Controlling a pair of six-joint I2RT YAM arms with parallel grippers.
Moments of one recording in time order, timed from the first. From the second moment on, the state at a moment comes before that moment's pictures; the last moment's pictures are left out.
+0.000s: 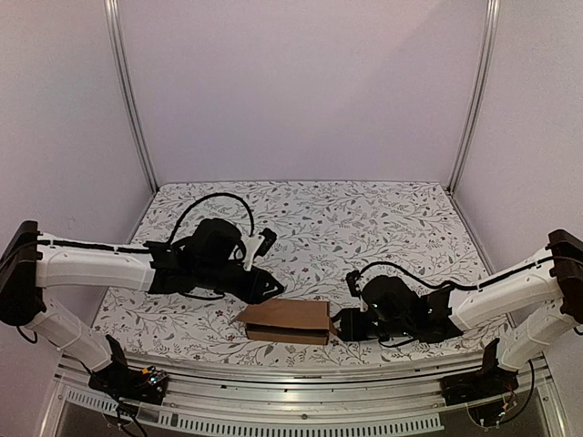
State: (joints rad) left arm -0.94 1.46 0.80 -0.06 0.18 -0.44; right arm 1.15 1.47 0.56 0.17 0.10 0.94
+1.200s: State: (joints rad) left arm -1.00 1.44 0.71 -0.02 0.25 -0.49; right arm 1.16 1.35 0.56 -0.05 0.17 0.89
